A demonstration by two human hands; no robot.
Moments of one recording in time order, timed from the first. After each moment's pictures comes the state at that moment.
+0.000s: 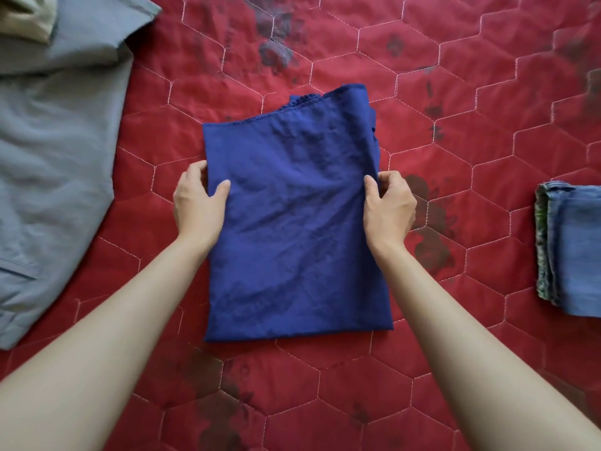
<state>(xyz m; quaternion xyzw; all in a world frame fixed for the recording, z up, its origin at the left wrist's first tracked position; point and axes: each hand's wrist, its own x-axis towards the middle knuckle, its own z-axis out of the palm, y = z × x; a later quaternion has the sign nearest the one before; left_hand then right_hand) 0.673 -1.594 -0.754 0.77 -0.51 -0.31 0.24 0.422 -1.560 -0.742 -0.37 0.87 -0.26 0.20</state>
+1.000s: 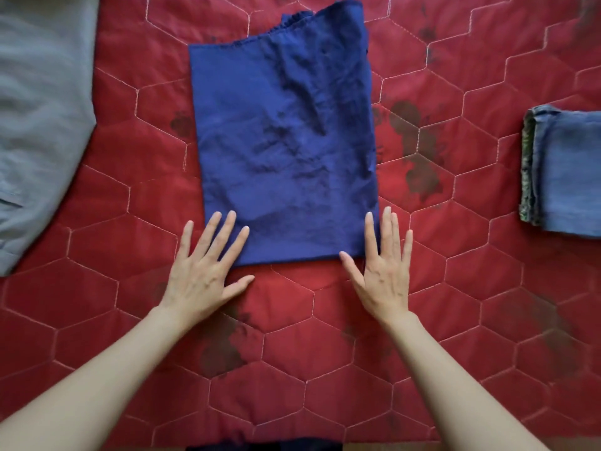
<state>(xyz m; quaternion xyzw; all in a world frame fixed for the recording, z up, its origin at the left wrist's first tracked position) 0.726 -1.389 -0.795 0.46 -0.89 -0.05 -0.02 0.414 -1.336 -0.779 -0.66 0.75 -0.01 0.06</state>
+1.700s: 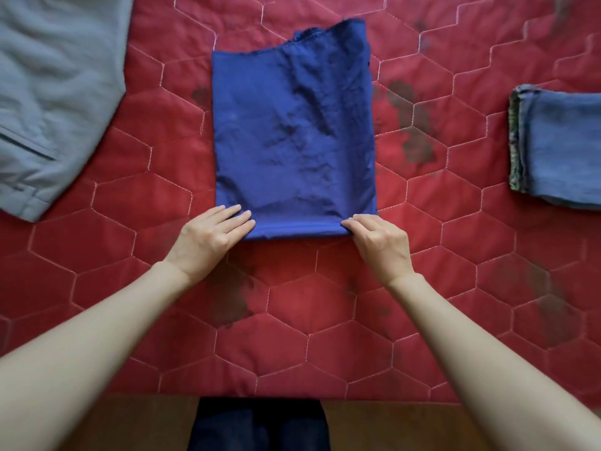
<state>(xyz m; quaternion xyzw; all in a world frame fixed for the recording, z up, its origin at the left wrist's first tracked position) 0.732 -1.375 -0.757 0.33 -0.93 -0.05 0.14 0.419 -1.321 -0.753 -0.78 0.62 -0.13 0.03</state>
